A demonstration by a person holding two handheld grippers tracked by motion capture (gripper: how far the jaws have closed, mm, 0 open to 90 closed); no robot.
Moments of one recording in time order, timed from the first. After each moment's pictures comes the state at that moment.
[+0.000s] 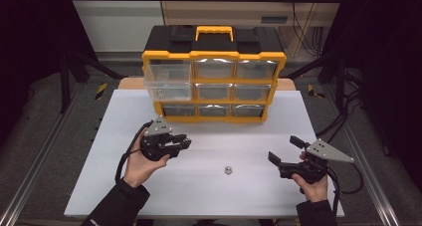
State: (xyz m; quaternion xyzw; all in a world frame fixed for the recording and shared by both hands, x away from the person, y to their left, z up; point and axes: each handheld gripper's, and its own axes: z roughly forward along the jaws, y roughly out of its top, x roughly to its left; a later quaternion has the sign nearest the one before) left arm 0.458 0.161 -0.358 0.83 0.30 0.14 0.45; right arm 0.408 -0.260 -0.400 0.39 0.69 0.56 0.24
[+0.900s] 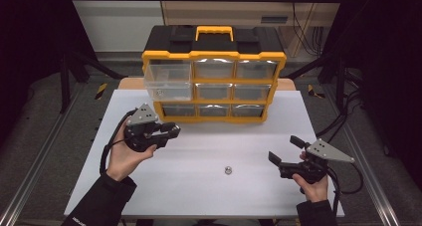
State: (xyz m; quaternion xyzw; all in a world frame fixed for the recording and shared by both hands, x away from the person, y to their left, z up) left arm 0.454 0.182 -0.309 0.82 0.30 0.17 0.46; right arm 0.408 -0.260 -0.400 0.39 0.68 0.56 0.24
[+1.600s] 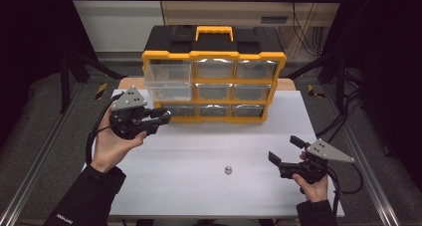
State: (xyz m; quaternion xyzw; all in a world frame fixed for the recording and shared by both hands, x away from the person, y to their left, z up) left arm 0.453 0.193 -0.260 0.82 0.29 0.21 0.45; right arm 0.408 -0.260 -0.400 0.39 0.68 0.56 0.24
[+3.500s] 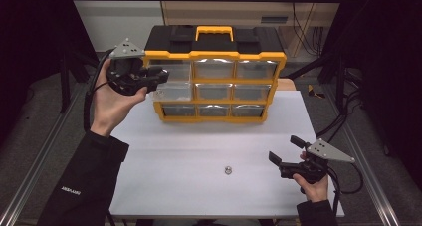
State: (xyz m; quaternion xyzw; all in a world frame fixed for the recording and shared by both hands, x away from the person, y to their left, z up) left arm 0.499 0.181 -0.191 0.79 0.33 0.27 0.44; right arm 0.407 -0.261 -0.399 0.39 0.68 0.57 0.24
